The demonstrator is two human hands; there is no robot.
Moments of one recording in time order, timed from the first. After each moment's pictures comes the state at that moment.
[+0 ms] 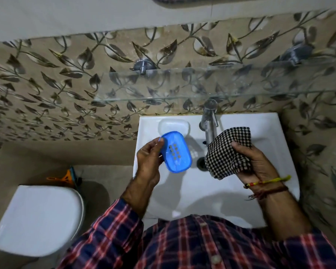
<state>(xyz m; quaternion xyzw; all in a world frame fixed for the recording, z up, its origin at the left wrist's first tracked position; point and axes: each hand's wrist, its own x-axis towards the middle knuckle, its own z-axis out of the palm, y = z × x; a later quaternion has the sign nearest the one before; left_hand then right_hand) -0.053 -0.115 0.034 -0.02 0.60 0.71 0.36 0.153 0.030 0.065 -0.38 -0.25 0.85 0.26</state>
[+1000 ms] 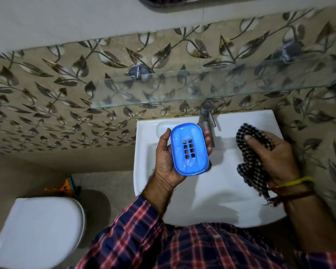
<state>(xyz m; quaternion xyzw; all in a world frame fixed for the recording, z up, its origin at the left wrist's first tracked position) -0.020 -0.086 0.073 -0.05 0.23 0.69 0.69 0.174 0.026 0.113 -0.45 -0.53 0.63 0.35</state>
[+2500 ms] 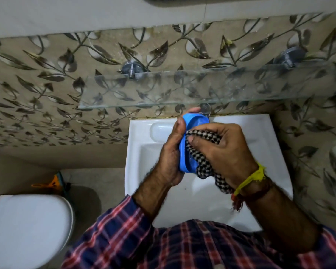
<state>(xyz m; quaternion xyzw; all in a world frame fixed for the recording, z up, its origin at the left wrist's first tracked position) -0.011 -0.063 0.124 0.16 0.41 0.70 0.56 0.092 -0.006 0.161 -0.36 -0.66 0.59 0.29</state>
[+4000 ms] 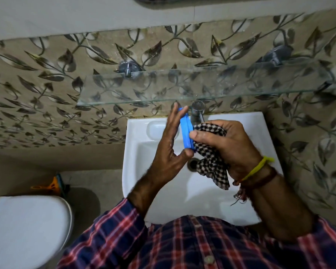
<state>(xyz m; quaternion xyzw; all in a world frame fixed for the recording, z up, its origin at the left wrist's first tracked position) -0.004 -0.081 0.105 0.51 0.60 0.56 0.24 0.118 0.000 0.174 -0.33 -0.52 0.76 0.21</state>
